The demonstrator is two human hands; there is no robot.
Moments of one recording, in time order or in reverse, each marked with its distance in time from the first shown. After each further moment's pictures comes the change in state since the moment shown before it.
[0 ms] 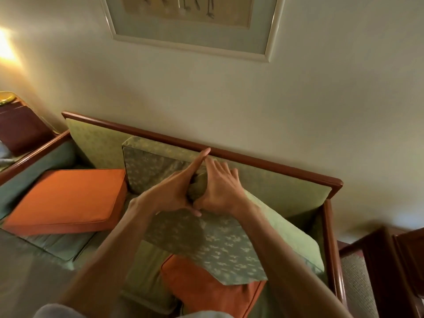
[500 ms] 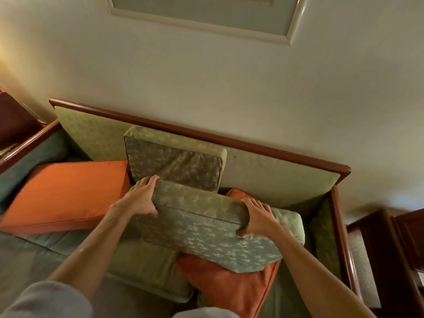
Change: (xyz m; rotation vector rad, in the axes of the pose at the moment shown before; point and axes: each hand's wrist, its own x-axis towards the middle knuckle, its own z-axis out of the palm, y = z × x) left_hand -0.059 -0.208 -0.054 0.439 -0.115 -0.583; right_hand -0.015 0.100 0.135 -0.089 -0.310 0.327
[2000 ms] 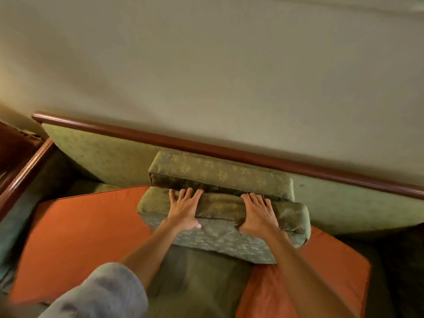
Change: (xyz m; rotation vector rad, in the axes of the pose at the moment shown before) left_hand 0.291 -0.134 -0.036 0.176 -0.089 0.178; right_hand 0.335 -0.170 0.015 -0.044 0.023 0.044
